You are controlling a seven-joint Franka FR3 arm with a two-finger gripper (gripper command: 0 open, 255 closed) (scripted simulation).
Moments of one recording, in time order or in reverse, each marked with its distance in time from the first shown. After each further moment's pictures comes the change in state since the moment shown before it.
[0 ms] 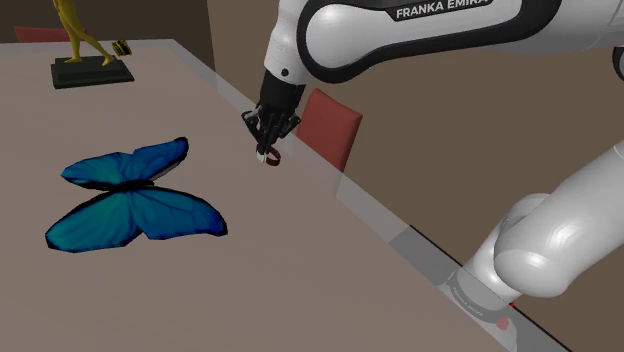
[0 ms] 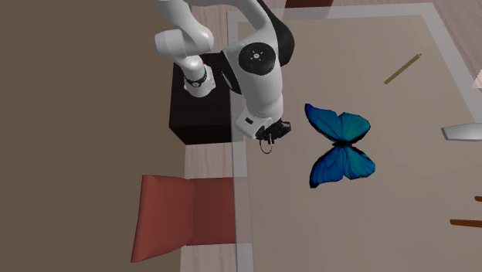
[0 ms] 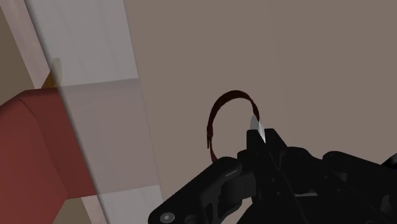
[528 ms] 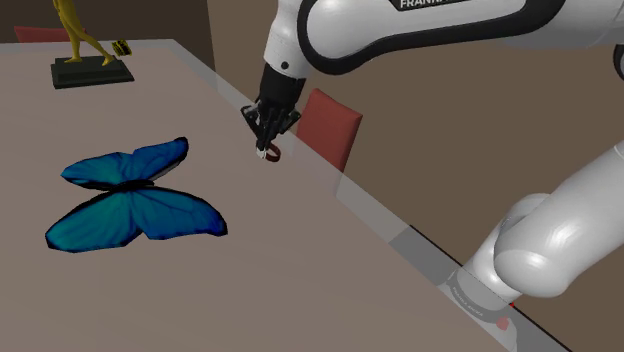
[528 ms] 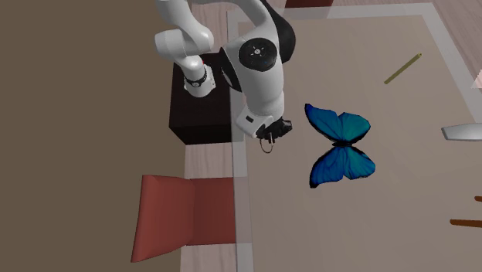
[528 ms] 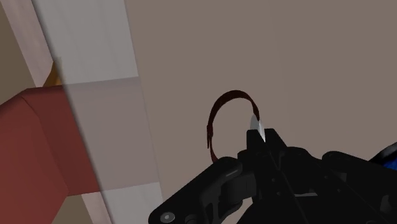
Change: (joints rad) arm -0.001 -0.002 -0.001 0.025 -0.002 -0.027 0.003
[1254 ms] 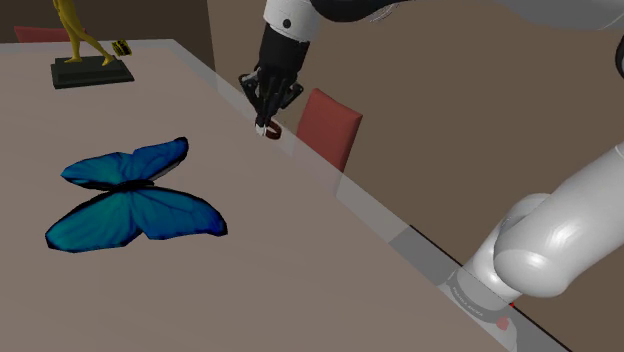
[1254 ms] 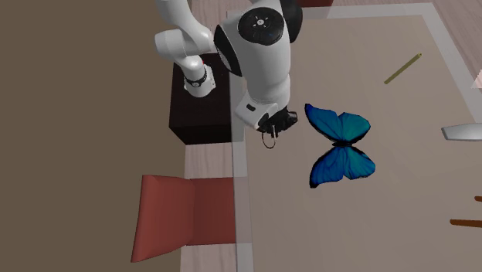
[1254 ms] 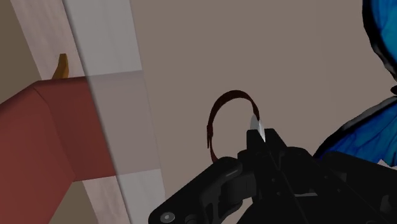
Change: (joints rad) arm -0.005 -0.005 -0.008 0.140 -0.009 -0.144 0.016
